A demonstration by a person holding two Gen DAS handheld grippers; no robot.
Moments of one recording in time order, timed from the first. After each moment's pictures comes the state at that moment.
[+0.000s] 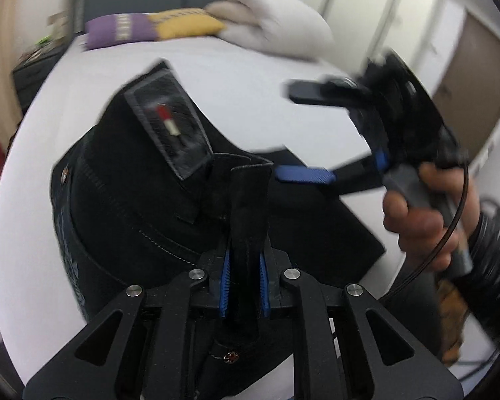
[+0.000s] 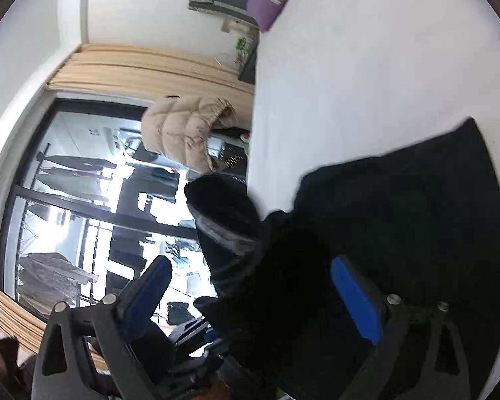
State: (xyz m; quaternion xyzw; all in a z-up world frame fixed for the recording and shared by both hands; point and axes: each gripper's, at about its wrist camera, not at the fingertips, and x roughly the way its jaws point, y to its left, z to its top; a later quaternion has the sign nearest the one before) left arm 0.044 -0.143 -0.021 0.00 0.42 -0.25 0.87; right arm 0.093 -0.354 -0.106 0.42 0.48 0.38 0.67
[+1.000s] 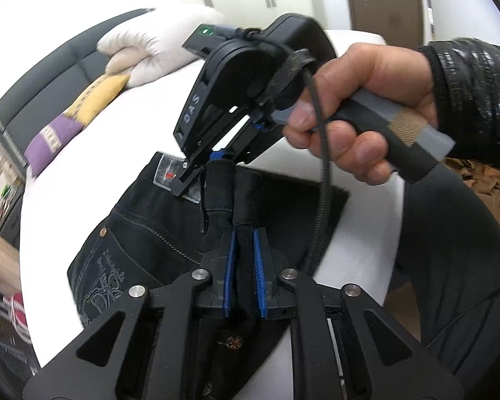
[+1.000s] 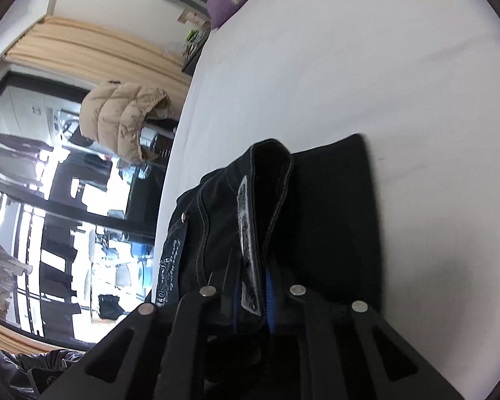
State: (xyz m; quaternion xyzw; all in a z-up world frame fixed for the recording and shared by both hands) left arm -0.040 -0.262 -0.068 0.28 0.31 -0.34 0.84; right arm 0.083 -0.398 -0.125 0.32 0.53 0.28 0.74
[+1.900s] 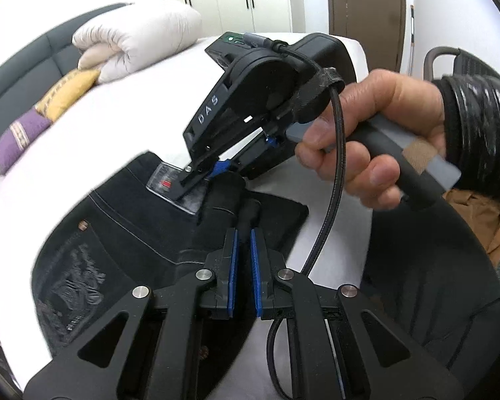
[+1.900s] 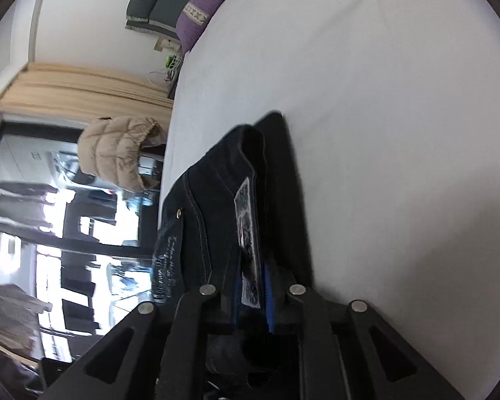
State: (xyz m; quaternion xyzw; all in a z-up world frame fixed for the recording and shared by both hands) left arm -0.023 -0.258 -0.084 0.24 0.34 -0.39 0.82; right arm 0.053 -0.435 -0.159 0.42 0.52 0.24 0.71
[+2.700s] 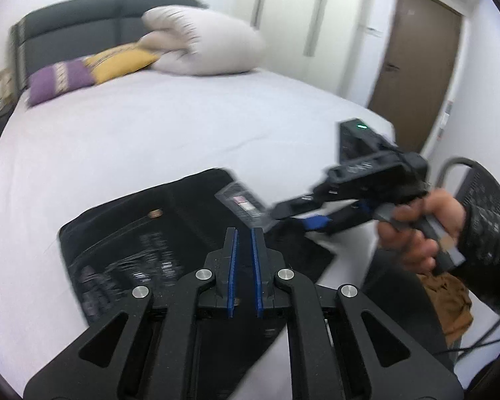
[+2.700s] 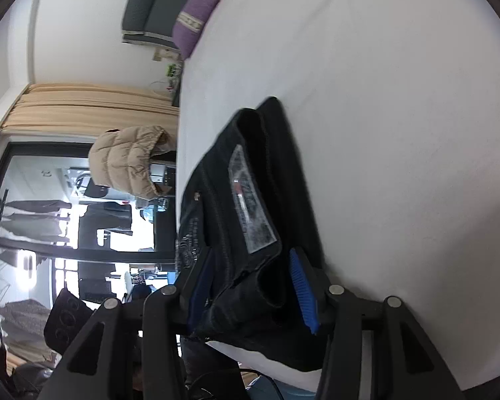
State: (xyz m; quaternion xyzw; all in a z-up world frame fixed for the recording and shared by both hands) left arm 0.040 -0.141 -0.031 0.05 0.35 -0.34 0.87; right arm 0.028 -0.447 -0.148 0.45 0.52 0.24 0.69
